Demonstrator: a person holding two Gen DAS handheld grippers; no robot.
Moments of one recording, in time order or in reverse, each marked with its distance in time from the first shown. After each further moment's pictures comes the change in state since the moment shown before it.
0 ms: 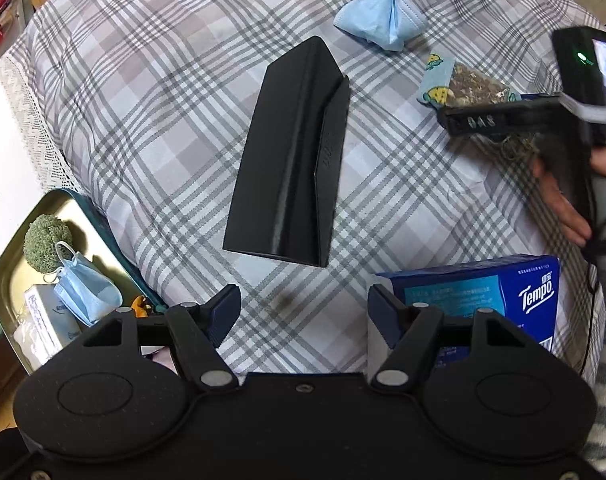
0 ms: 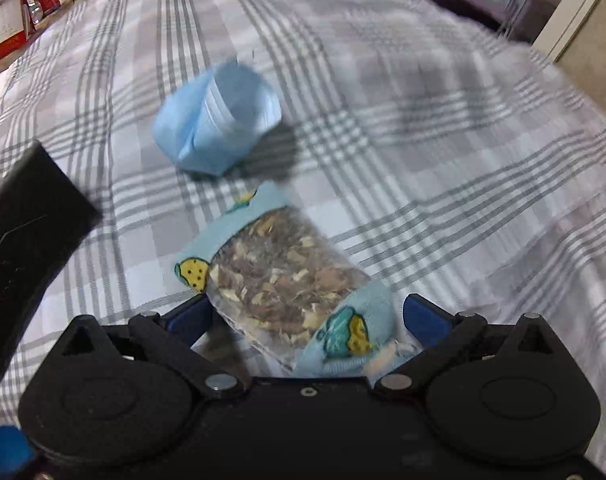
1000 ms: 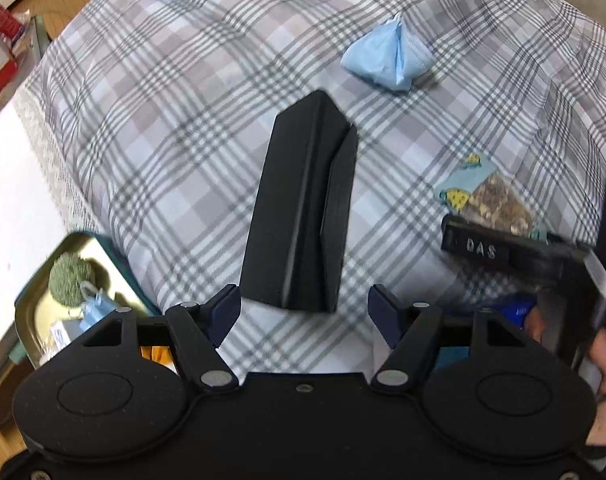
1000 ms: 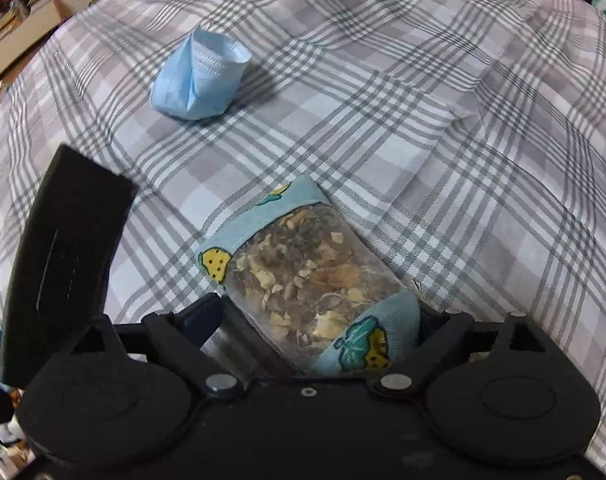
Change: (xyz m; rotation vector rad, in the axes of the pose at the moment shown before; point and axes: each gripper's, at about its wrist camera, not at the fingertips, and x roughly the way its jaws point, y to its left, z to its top) left arm -0.010 -0.013 0.028 0.017 -0.060 0.070; right arm -0.058 0.044 -0.079 0.443 0.016 -0.050
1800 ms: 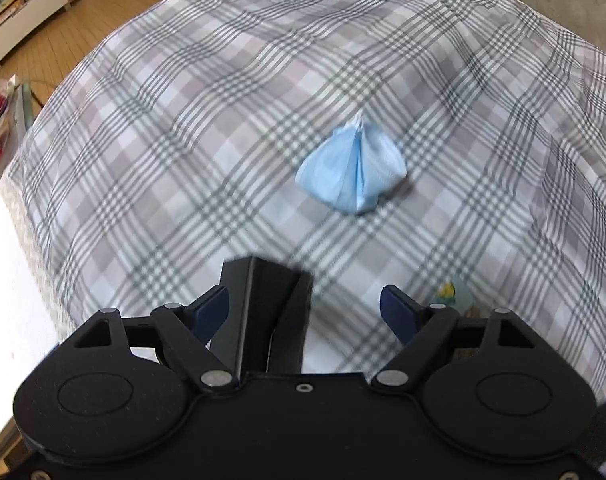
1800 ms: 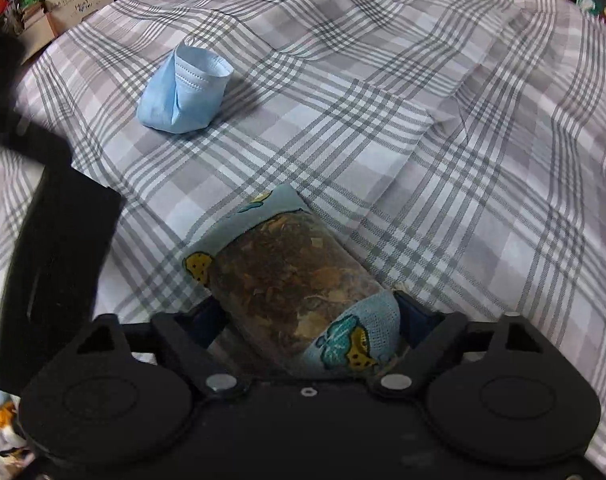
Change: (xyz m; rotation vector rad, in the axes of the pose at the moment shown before) left arm 0.014 -0.056 0.096 0.062 -0.103 0.044; right arm 0.001 -0.001 -0.005 -0.037 -0.044 -0.056
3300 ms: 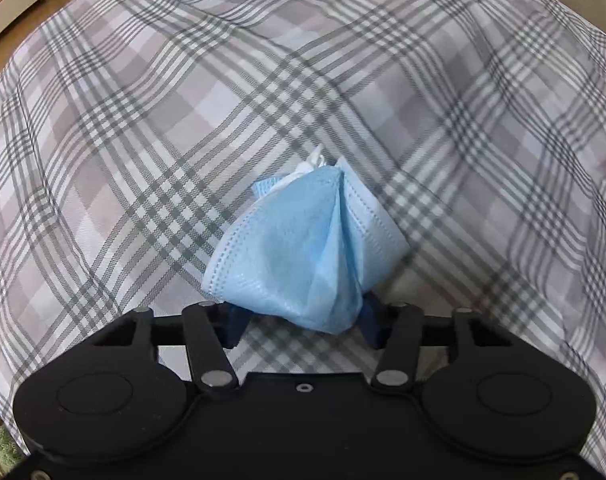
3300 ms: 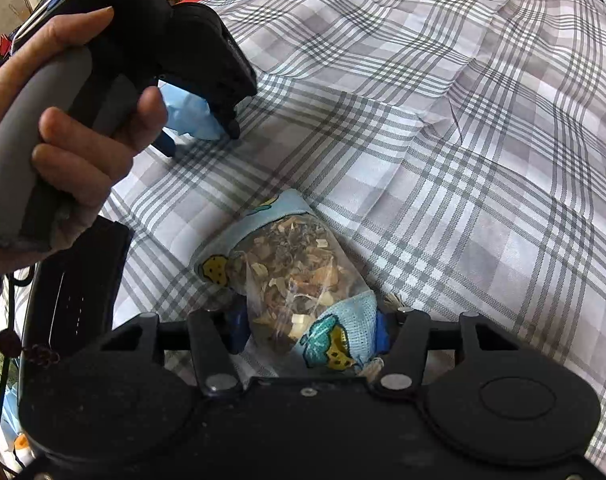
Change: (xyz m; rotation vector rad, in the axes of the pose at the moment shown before) left arm 0.107 -0.053 0.073 -0.022 0.028 -0.024; right arm -0.005 -0.030 0.003 0.120 -0.031 0.117
